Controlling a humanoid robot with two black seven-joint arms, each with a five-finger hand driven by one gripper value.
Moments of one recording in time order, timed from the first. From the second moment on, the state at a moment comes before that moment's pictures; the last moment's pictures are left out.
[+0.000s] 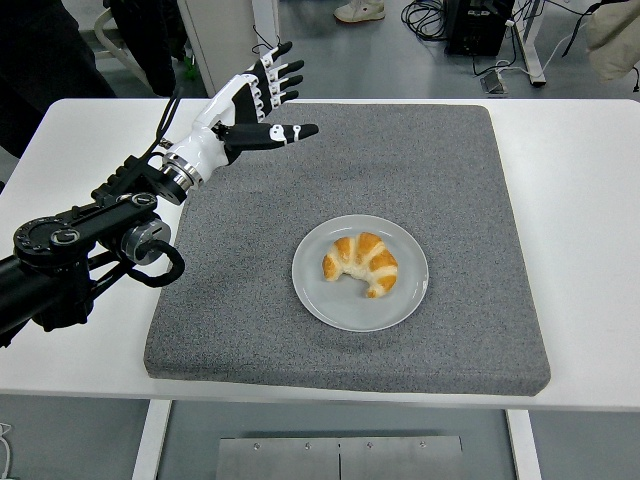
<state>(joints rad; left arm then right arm) -0.96 0.31 -0.35 -0.93 0.30 0.01 -0.50 -0.08 0.00 0.01 0.13 -0.11 0.03 0.41</state>
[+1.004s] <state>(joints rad) -0.79 0.28 -0.67 -0.72 0.06 -0.27 -0.40 -0.08 0.00 0.01 0.14 -0.11 0.03 0.41</state>
